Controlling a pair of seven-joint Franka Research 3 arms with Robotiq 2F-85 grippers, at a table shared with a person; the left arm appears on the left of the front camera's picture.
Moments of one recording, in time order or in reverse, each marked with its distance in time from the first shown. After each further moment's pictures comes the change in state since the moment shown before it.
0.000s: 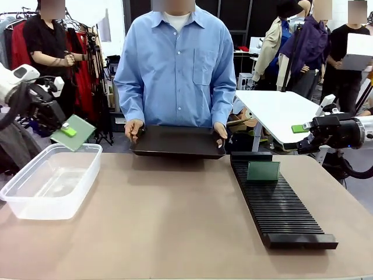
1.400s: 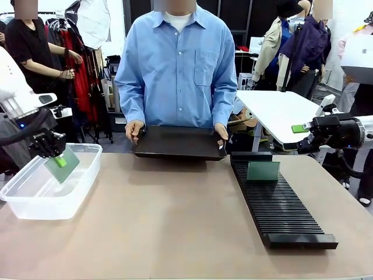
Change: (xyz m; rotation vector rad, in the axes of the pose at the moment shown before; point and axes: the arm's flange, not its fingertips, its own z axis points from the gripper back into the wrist) left arm -0.016 0.026 -0.056 0.491 0.085 0.218; right arm 0.000 0.000 0.000 0.000 0.000 0.000
